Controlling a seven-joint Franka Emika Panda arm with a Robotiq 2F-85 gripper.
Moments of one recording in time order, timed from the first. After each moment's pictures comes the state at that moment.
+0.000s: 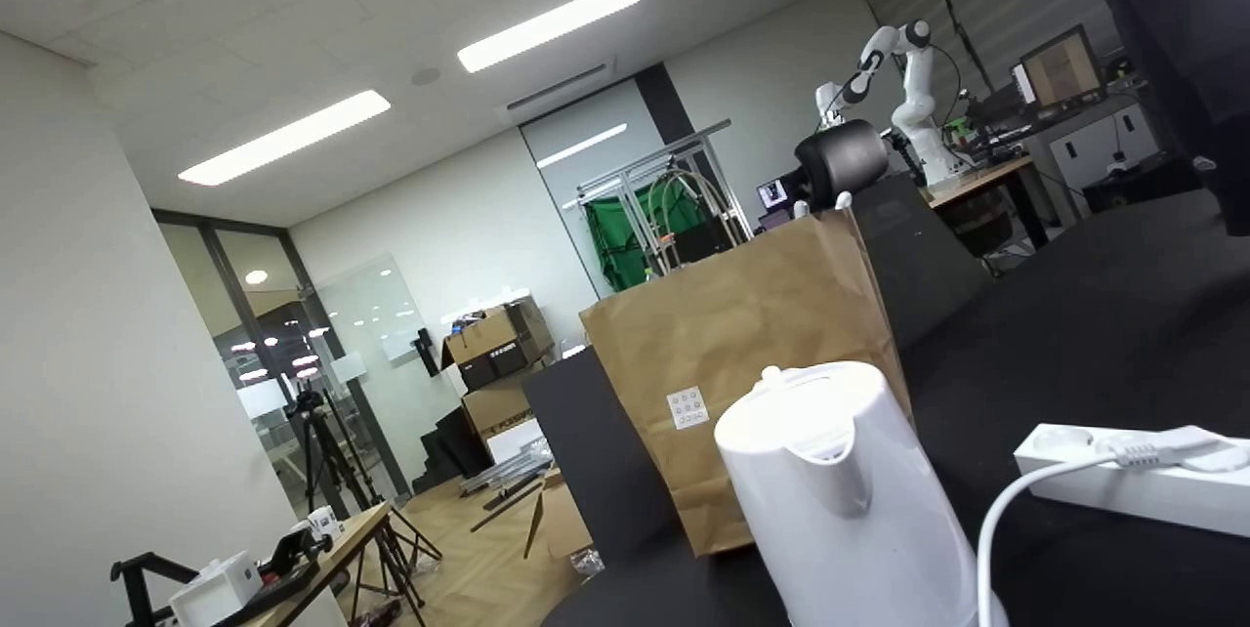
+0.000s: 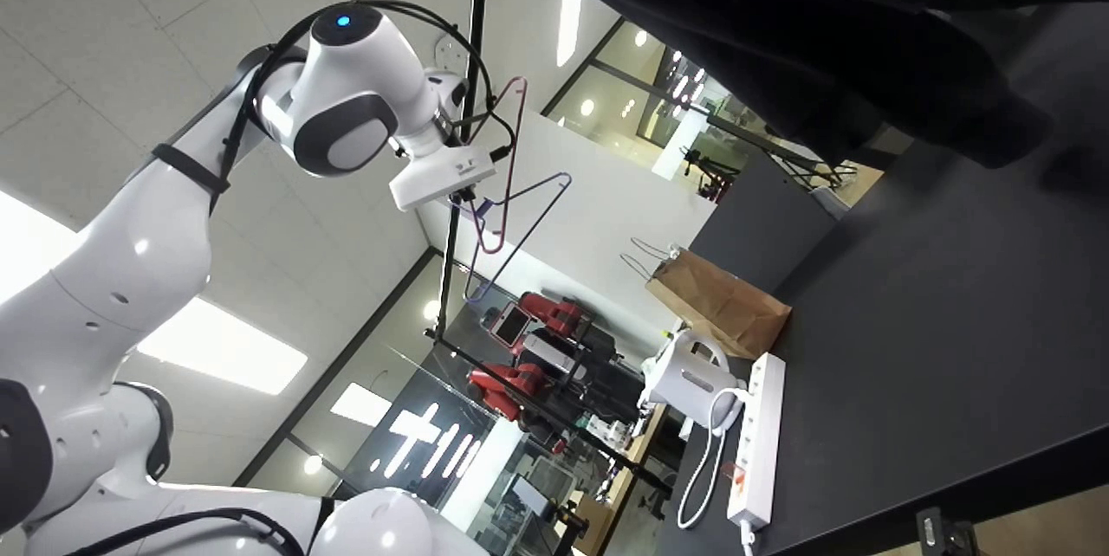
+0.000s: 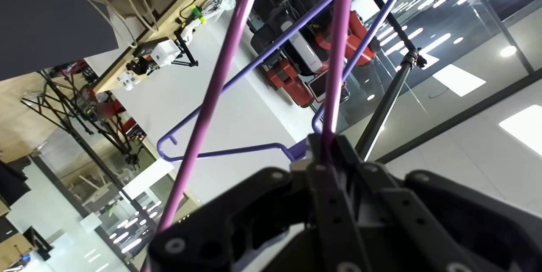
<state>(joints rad) -0.11 -0.49 -0.49 -2.24 1.18 1.64 -1.12</state>
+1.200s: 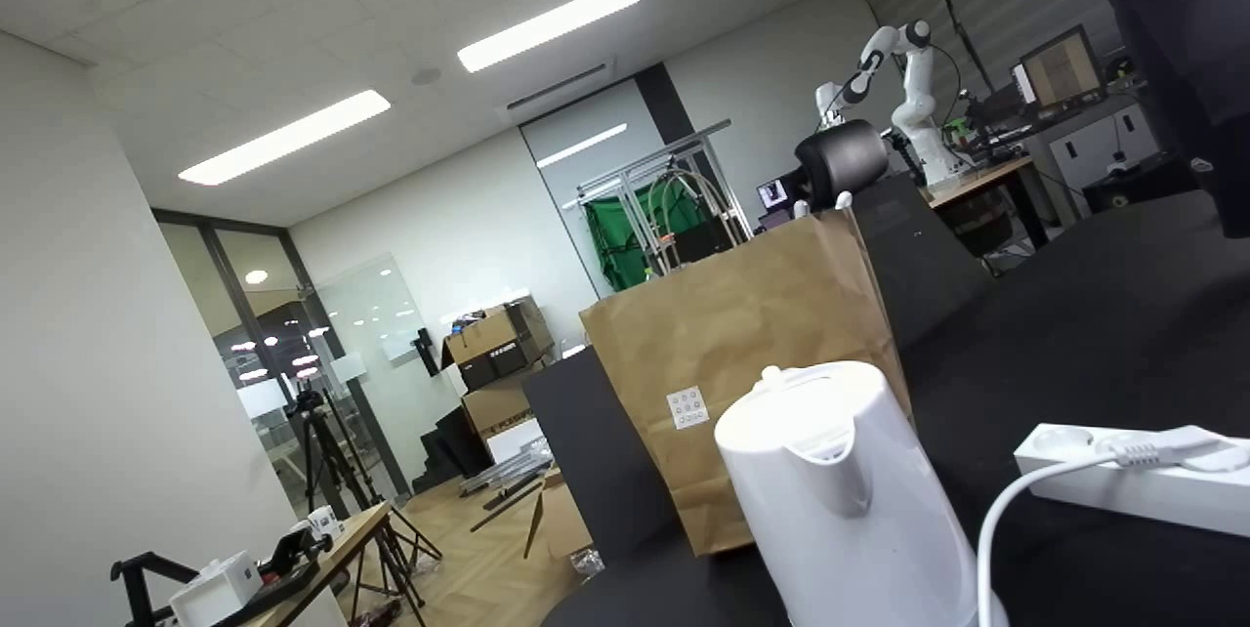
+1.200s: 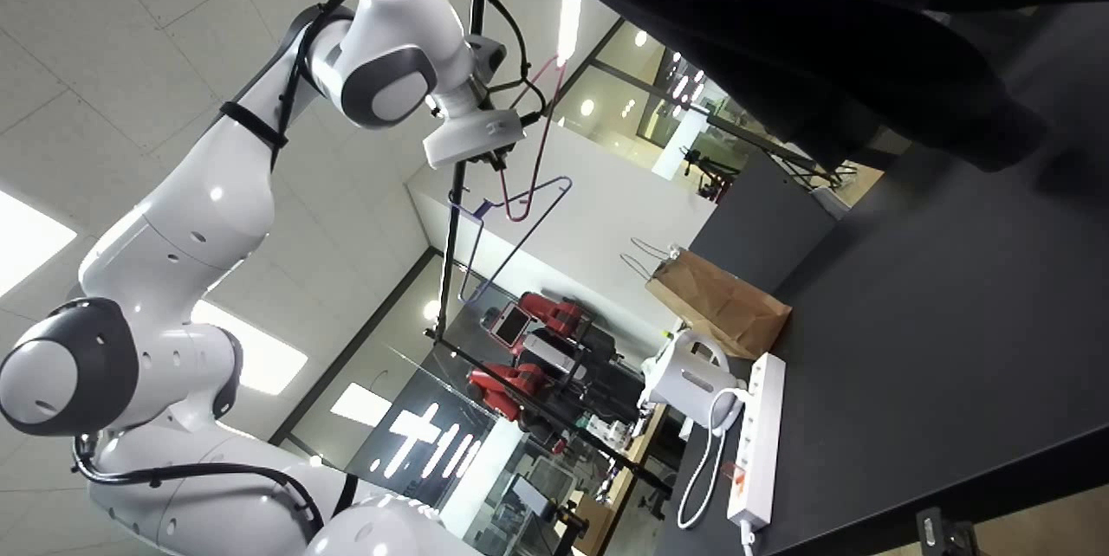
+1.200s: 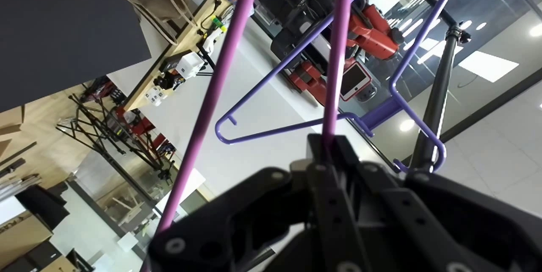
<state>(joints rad) -0.25 -0.21 -0.38 -2.02 1.26 1.55 -1.06</state>
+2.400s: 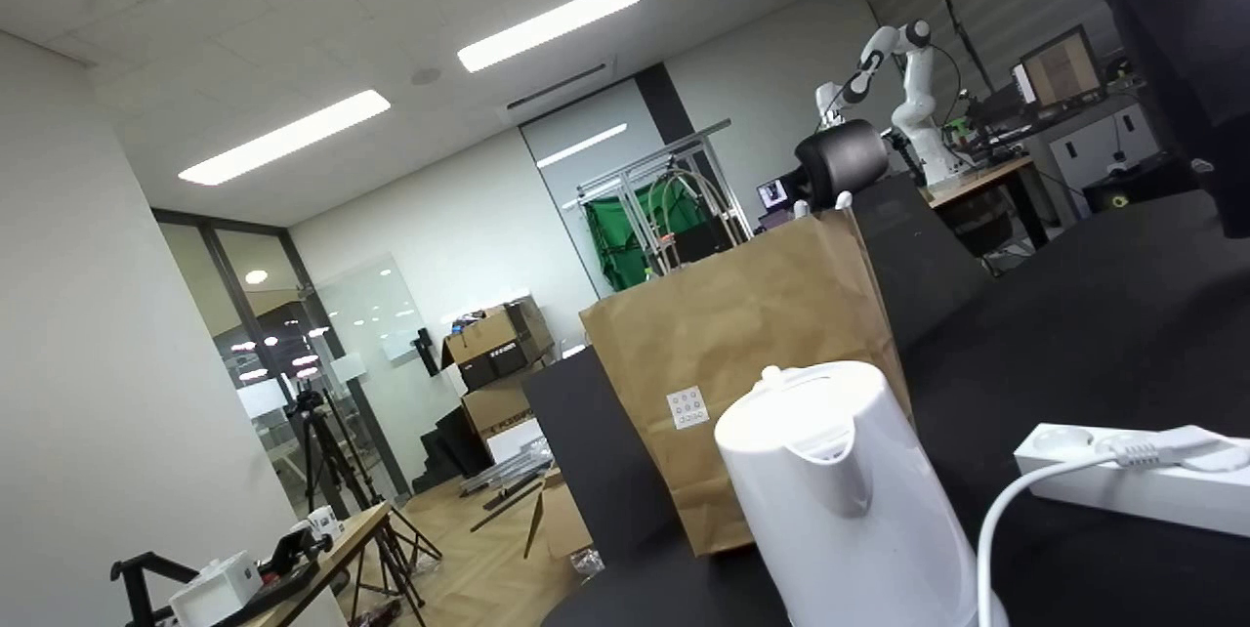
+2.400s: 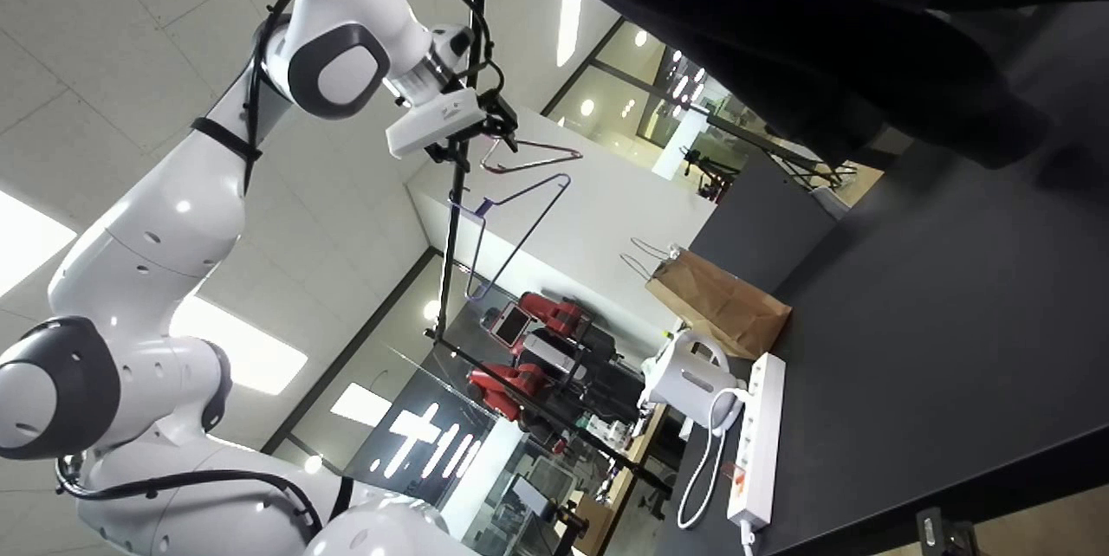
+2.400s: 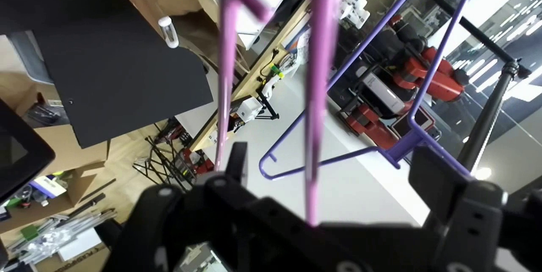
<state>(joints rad) -0.29 -0.27 -0.35 -1.96 1.02 1.57 -0.90</state>
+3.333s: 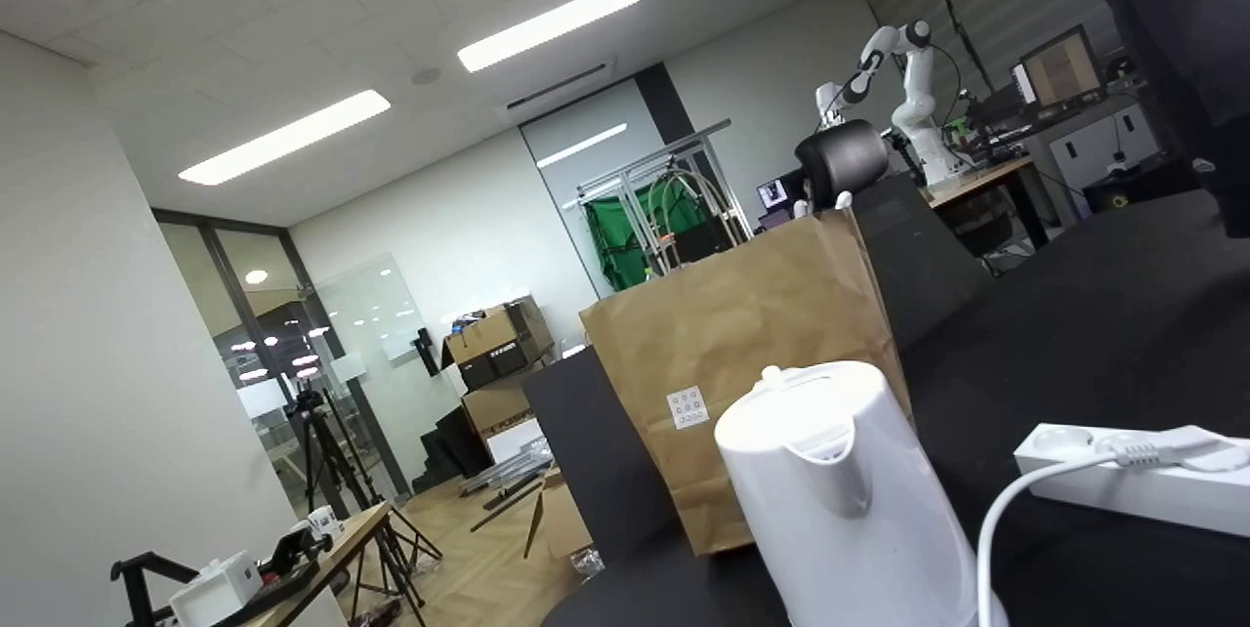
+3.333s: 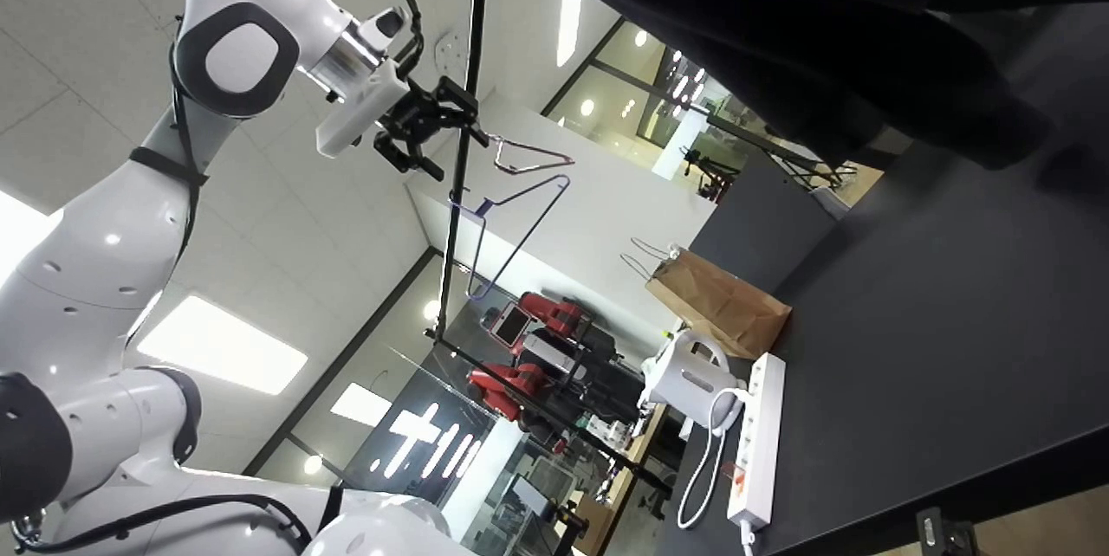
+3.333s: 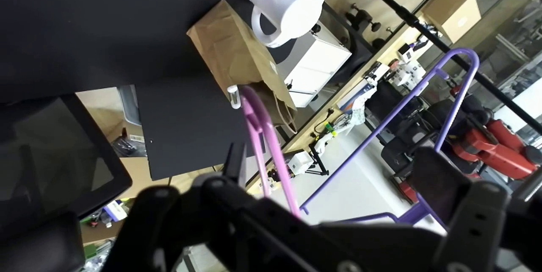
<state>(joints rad) -0.32 -0.42 -0.39 -1.96 0.69 1.50 -0.88</state>
